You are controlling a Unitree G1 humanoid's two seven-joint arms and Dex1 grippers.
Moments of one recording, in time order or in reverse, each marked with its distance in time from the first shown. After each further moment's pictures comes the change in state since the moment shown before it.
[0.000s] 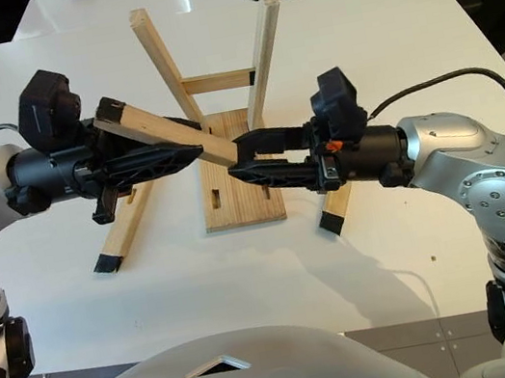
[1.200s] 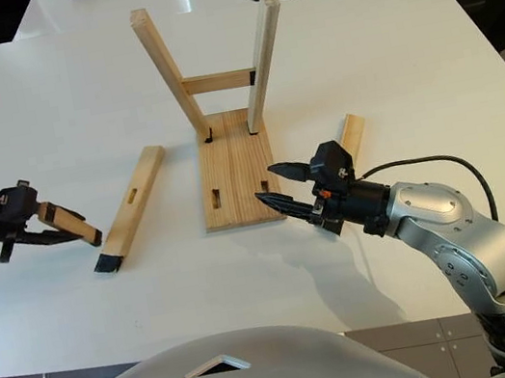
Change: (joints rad) left arm 0.086 0.525 -0.381 0.776 0.755 -1.006 -0.752; right arm 0.361 0.125 0.066 -0.076 -0.433 -0.180 -0.115
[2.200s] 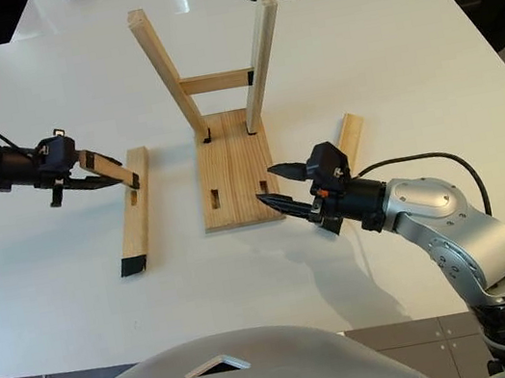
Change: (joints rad) left arm -0.298 -0.349 0.069 0.322 0.276 -0.172 0.053; right arm -0.032 -0.003 0.033 0.045 -0.077 -0.012 0.055
